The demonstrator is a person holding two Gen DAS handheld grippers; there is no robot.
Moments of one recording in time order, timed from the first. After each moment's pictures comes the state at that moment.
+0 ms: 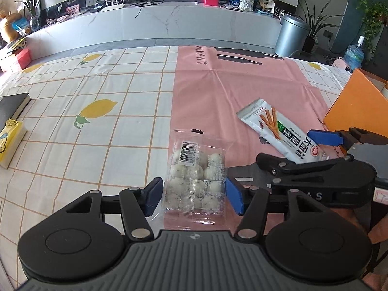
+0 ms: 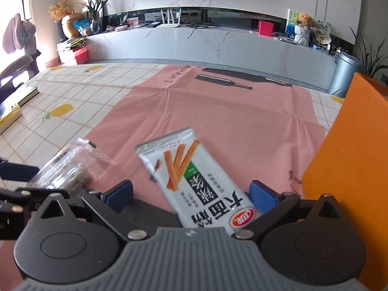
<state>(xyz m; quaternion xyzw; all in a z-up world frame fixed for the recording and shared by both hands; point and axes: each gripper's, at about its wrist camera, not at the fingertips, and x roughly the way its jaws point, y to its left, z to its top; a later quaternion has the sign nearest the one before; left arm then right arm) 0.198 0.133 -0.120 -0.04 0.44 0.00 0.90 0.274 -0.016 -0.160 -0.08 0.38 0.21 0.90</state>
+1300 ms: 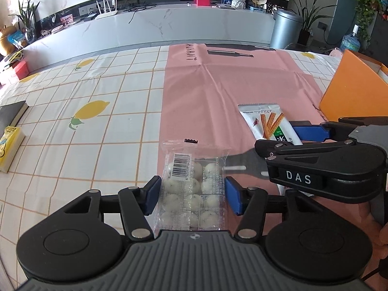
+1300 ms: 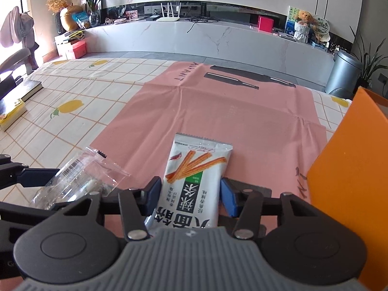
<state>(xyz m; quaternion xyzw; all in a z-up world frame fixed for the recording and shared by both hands) 0.187 0.117 -0.128 0.00 0.44 0.00 0.90 0.259 -0.008 -0.146 -0.08 0.41 0.19 0.89</state>
